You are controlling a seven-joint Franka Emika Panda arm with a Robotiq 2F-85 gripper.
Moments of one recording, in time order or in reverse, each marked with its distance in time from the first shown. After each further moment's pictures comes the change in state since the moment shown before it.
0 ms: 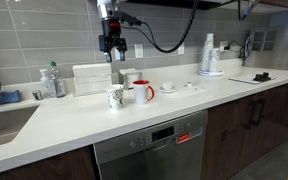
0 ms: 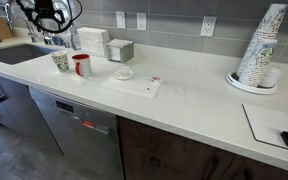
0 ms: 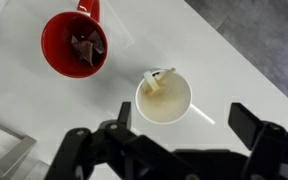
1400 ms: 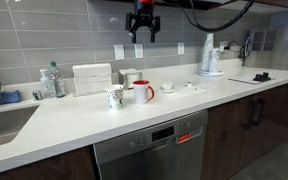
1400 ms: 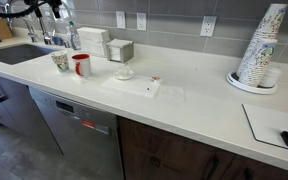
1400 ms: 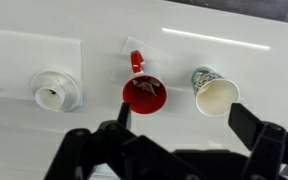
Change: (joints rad) arm -0.125 -0.538 -0.047 -0.622 0.040 0.300 0.362
